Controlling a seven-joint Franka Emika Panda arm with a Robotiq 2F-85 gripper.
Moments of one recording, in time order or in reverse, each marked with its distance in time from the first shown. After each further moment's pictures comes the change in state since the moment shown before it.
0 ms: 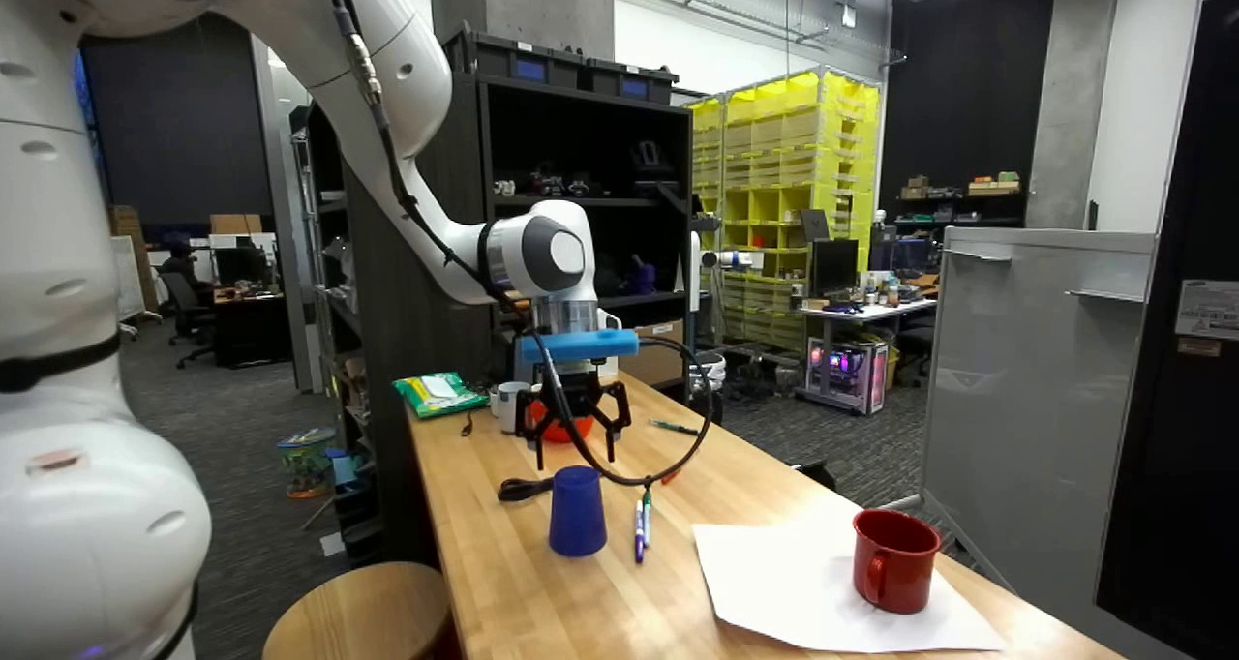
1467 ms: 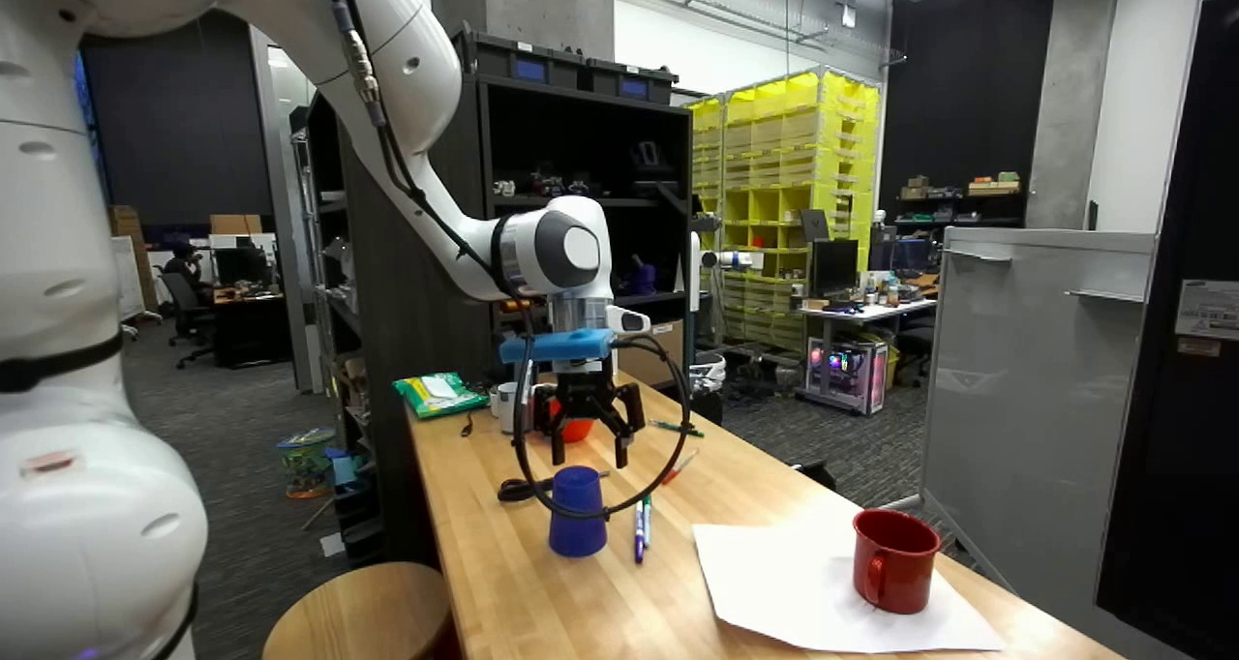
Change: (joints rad) arm -0.018 0.001 -0.029 0.017 0.005 -0.021 0.537
